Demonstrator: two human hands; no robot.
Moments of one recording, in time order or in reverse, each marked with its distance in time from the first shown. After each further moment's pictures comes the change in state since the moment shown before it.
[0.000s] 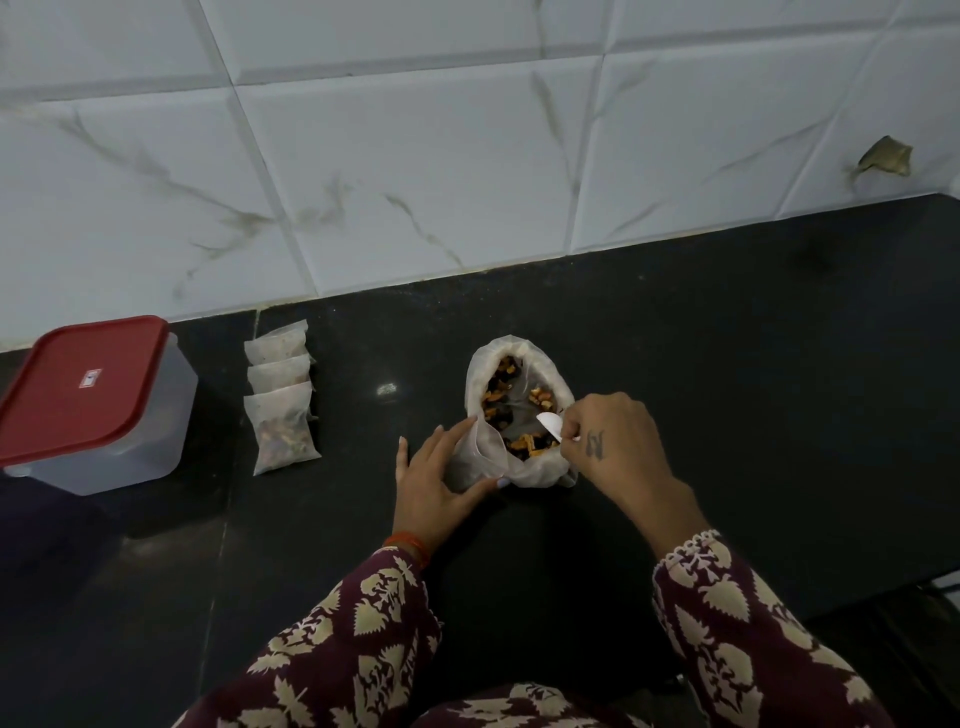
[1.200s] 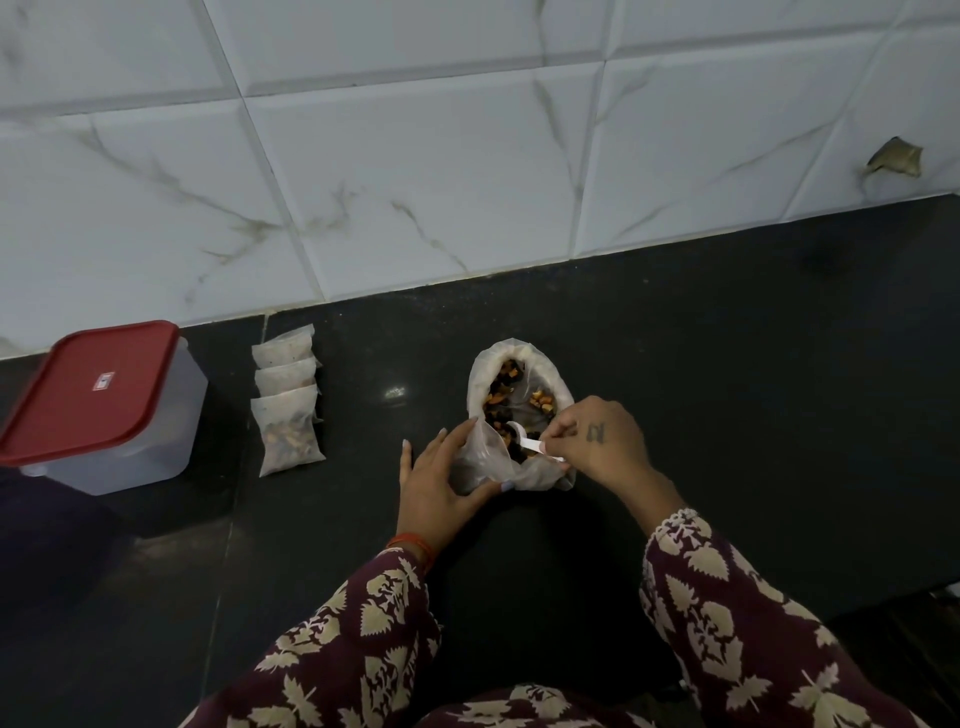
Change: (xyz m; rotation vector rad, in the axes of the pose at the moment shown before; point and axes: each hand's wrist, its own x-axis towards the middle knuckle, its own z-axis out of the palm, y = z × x) left_hand 0.001 0.003 0.000 0.069 -0.017 -0.007; right_hand 0.017 0.006 0.016 0.382 -0.150 0.099
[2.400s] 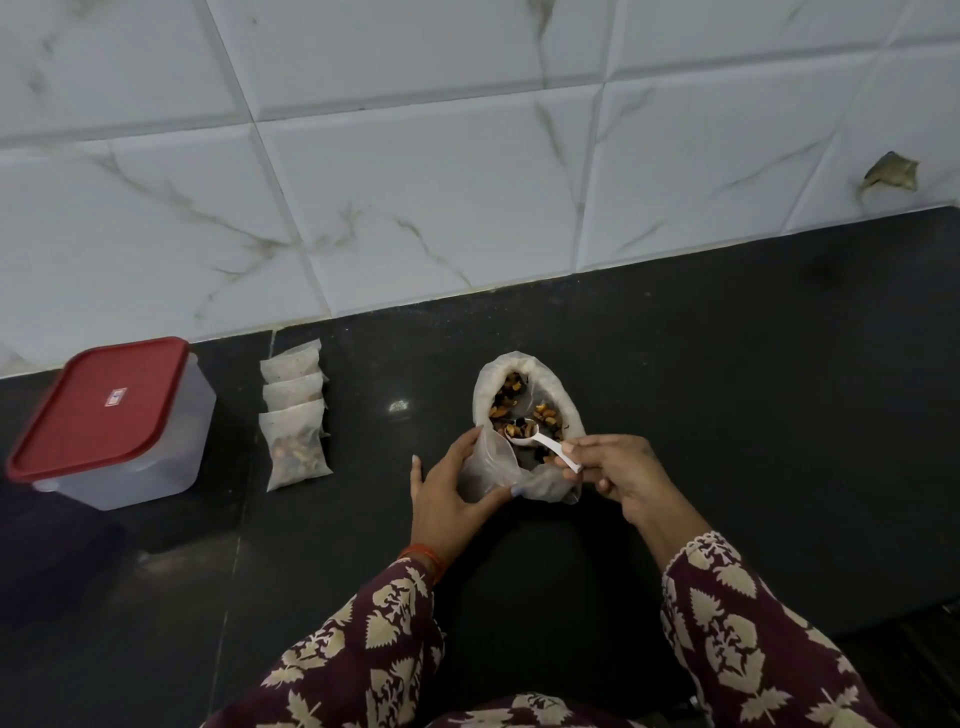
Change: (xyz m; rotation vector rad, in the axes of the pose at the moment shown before) left_hand 0.002 0.012 0.002 -0.149 0.002 -0.068; right_hand -0.007 0.014 0.004 0.976 -0.013 0.443
